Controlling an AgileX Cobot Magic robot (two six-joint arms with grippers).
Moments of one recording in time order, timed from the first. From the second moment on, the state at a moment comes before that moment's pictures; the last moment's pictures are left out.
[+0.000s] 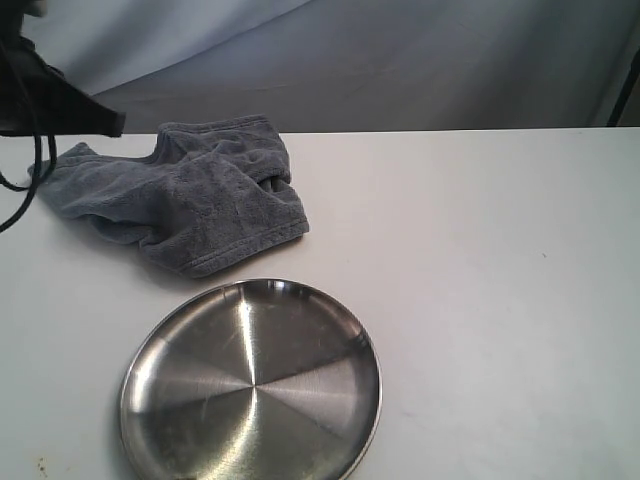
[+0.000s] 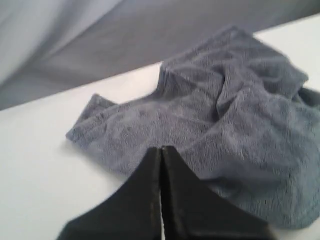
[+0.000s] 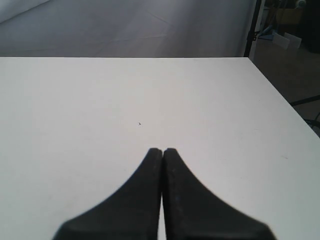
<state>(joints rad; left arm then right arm) -0.32 1.48 -1.05 0.70 0.44 -0.53 -0.10 0.04 0.00 0.04 0.32 -0.08</state>
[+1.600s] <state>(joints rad) -0.33 1.95 -1.42 -0.73 0.49 0.89 -0.10 0.04 0.00 0.04 0.32 -0.08</state>
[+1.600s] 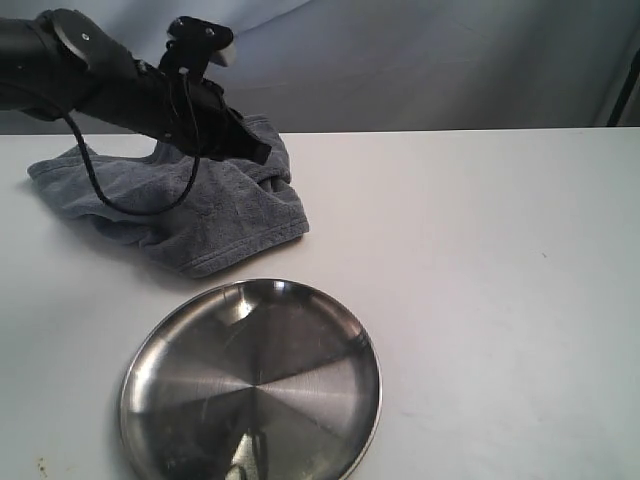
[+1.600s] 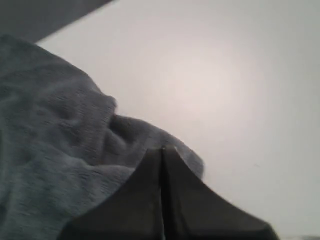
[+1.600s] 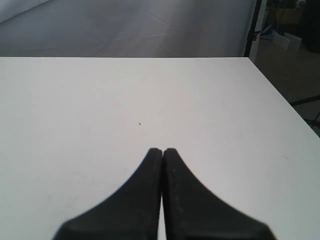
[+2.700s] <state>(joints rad) -0.20 1.90 -1.42 -0.53 0.71 0.90 -0.10 0.04 0.00 0.04 0.32 -0.08</state>
